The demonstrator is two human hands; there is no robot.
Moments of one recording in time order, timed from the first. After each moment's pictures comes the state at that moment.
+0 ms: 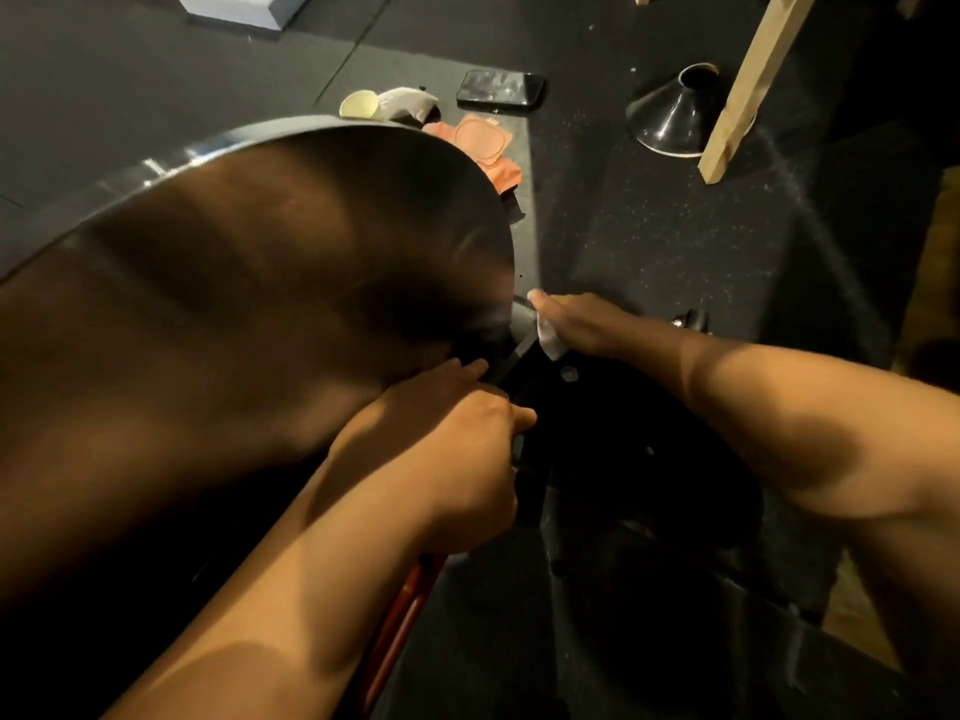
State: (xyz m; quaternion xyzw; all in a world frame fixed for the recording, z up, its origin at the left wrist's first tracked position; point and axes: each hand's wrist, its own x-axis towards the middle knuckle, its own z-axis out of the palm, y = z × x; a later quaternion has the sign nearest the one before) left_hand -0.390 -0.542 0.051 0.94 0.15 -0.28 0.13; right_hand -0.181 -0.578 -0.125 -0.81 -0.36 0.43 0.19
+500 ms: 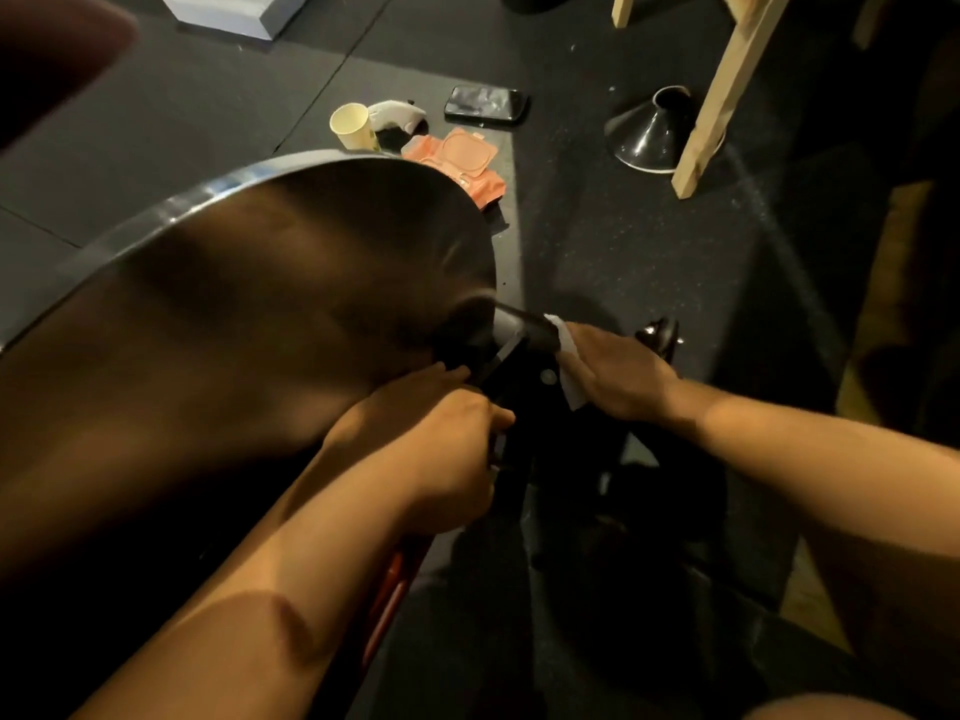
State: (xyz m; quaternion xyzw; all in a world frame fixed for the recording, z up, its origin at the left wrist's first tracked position) left_hand -0.388 -0.545 0.053 0.93 0.16 -0.30 0.17; right_hand -0.197 -0.659 -0.133 -0.83 -0.46 0.28 0.16
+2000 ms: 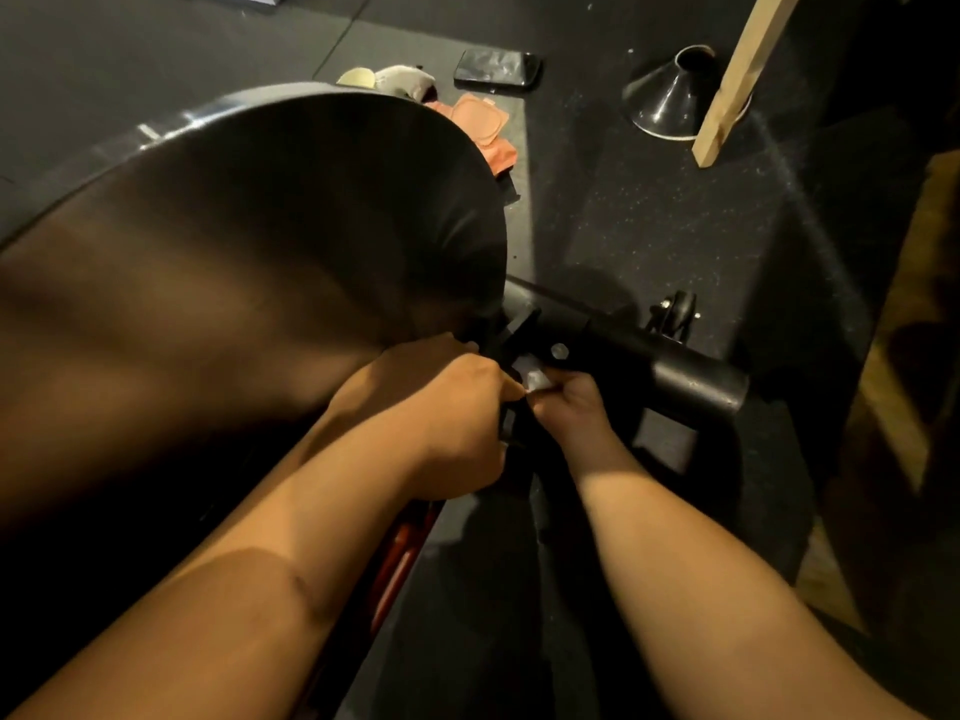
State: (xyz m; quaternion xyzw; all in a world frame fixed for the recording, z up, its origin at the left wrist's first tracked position) left_hand -0.382 -0.546 0.054 0.91 0.18 -0.35 0.17; right_hand -0.296 -0.615 -0.189 -0.49 0.23 0.50 0.68
